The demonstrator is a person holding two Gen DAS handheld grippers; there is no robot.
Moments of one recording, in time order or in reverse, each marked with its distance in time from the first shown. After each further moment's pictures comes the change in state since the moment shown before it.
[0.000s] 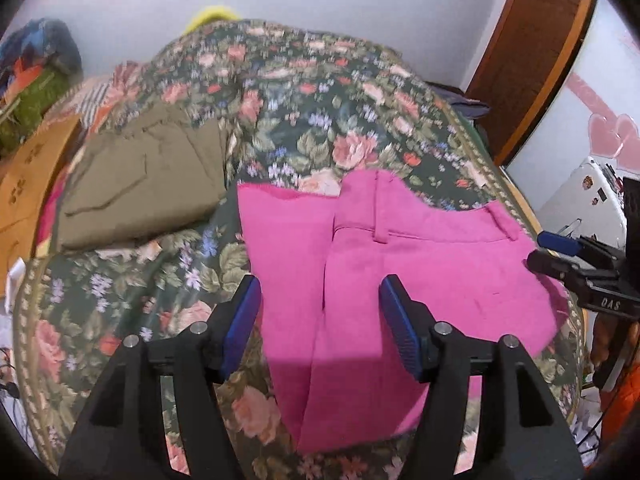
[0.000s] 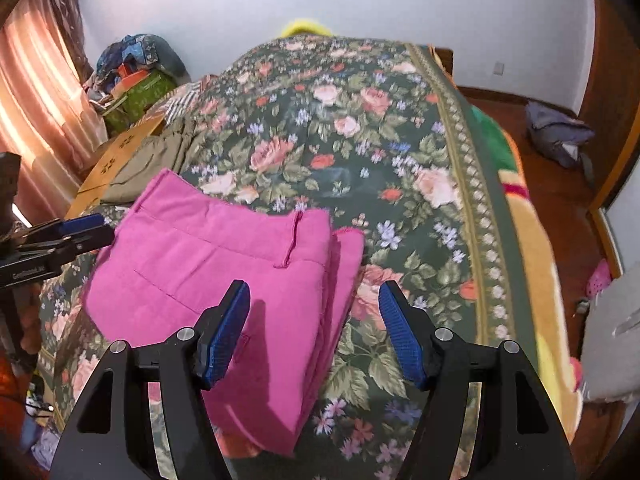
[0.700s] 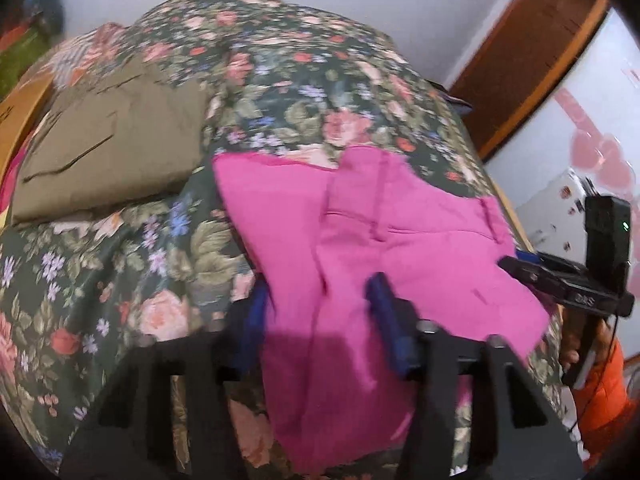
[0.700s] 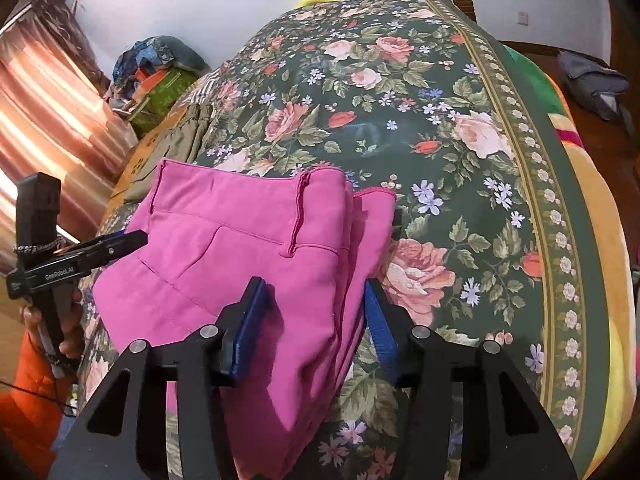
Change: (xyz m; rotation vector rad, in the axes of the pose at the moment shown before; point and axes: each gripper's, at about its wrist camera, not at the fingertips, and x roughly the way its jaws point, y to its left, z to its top) left arm 0.022 0.014 -0.004 -0.045 0.052 -0.151; right arm 0.030 -0.021 -0.007 0.085 0.079 0.205
